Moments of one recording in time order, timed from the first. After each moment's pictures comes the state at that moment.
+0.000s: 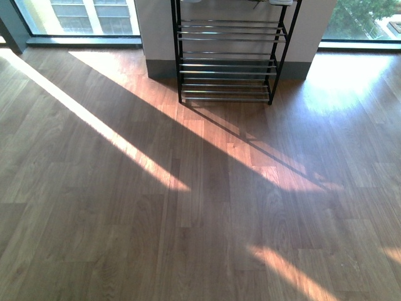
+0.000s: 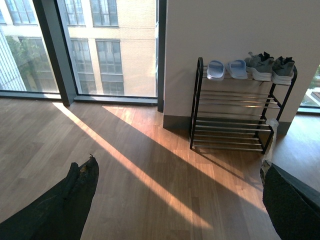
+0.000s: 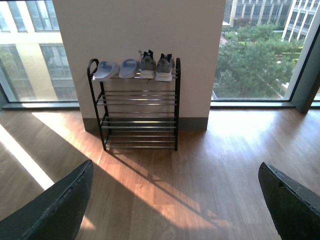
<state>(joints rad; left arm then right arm) 0.00 0.02 0.01 0.00 0.00 0.00 0.00 0.00 0.02 0.00 0.00 0.00</state>
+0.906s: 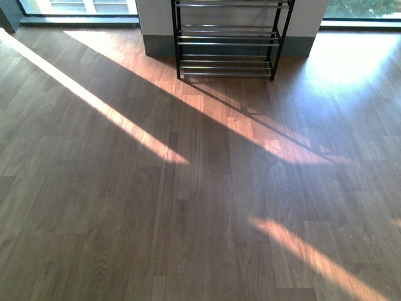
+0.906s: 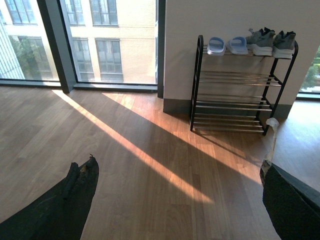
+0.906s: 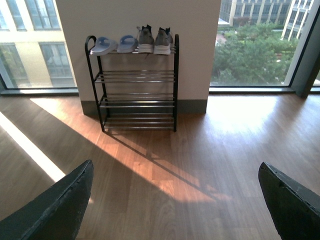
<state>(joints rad) 0.00 0.02 0.01 0.00 0.00 0.00 0.00 0.00 0.02 0.00 0.00 0.00</state>
